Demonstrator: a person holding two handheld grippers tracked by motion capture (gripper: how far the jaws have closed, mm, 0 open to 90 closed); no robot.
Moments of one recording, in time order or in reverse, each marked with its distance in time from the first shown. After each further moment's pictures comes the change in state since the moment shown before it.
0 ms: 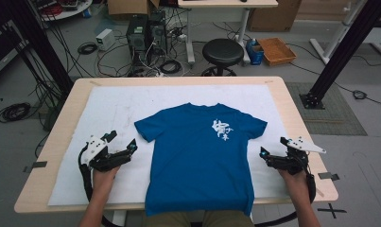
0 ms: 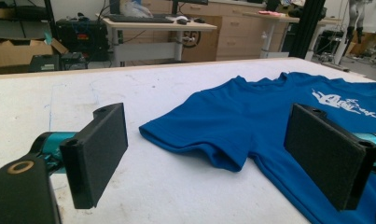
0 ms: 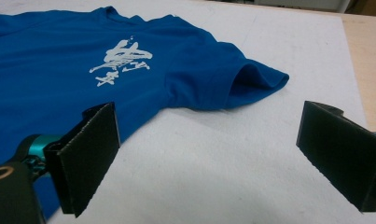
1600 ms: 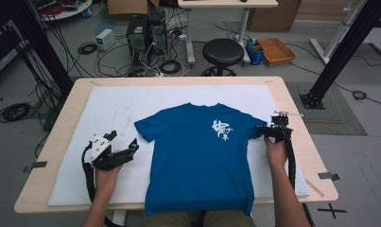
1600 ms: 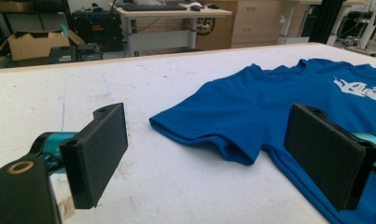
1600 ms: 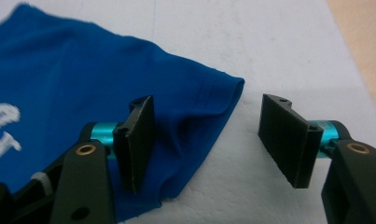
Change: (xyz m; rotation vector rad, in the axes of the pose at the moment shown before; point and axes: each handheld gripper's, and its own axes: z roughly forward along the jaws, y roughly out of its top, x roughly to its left) left arm -0.006 0.002 0.005 0.054 0.067 0.039; right arm -0.023 0.048 0.095 0.313 -0.298 0.296
